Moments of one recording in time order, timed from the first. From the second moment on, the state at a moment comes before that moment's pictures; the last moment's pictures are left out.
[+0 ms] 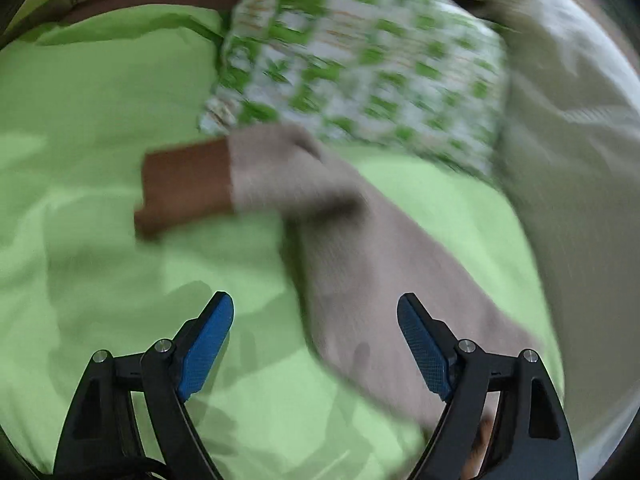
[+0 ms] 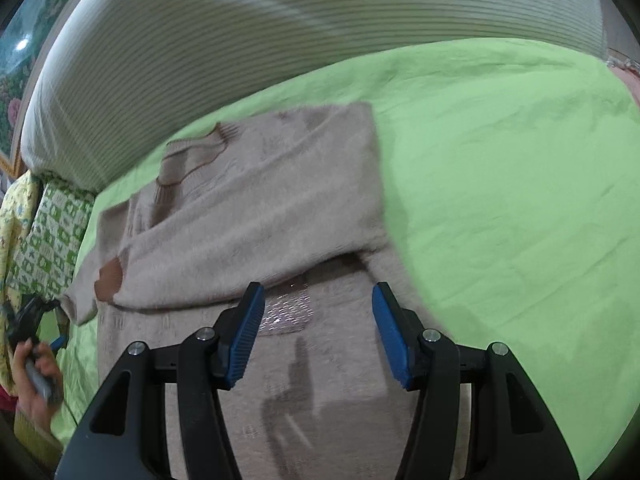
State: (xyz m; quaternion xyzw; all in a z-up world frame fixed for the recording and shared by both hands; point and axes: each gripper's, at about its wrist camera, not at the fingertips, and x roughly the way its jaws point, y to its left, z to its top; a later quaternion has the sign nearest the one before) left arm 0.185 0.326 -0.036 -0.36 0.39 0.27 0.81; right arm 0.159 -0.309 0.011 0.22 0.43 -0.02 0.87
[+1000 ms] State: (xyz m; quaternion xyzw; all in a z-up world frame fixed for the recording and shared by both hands) left arm 0.124 0.027 -0.047 0.13 0.45 -0.12 0.87; right arm 0.183 -0.297 0.030 0.24 0.41 0.00 0.88
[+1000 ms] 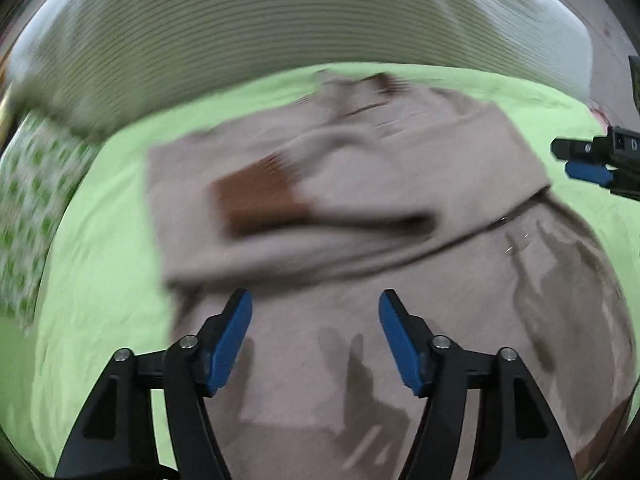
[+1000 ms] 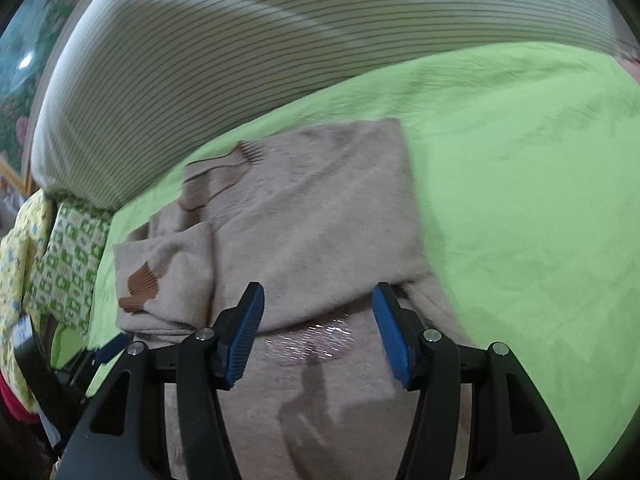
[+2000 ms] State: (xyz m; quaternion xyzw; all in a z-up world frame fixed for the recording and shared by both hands) left arm 0.228 0.122 -0.090 -0.06 0.50 0.08 0.86; right arm 0.230 -0.331 0.008 0.33 0.35 -0.04 0.88
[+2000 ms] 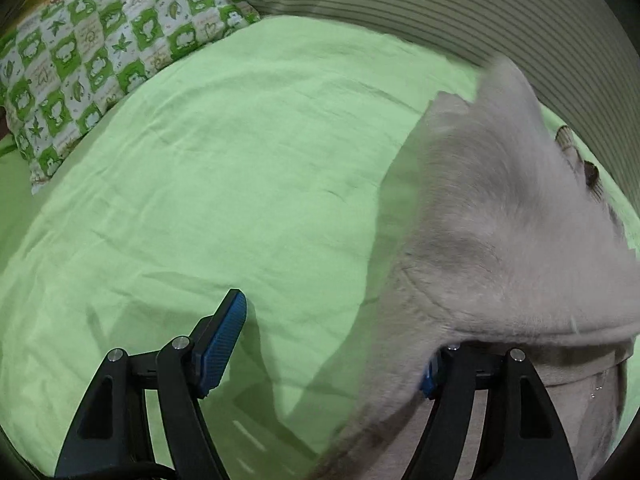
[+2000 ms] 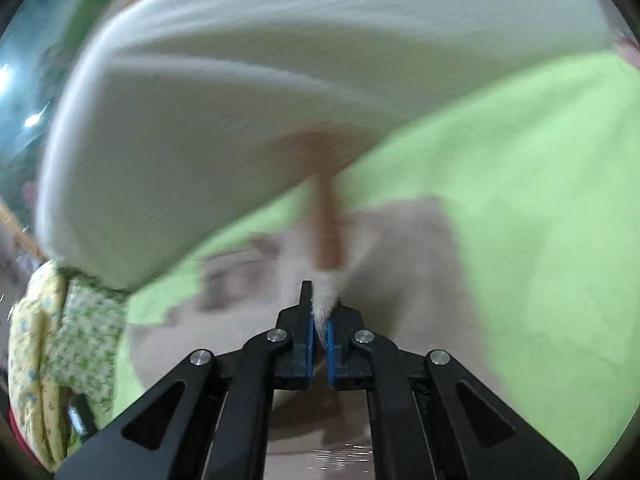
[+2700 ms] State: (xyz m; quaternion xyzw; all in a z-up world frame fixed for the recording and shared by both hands) left arm 0.223 0.160 -0.095 -0.17 0.50 0.10 0.84; right arm 0.214 -0.350 -0.034 0.34 0.41 -0.04 0.85
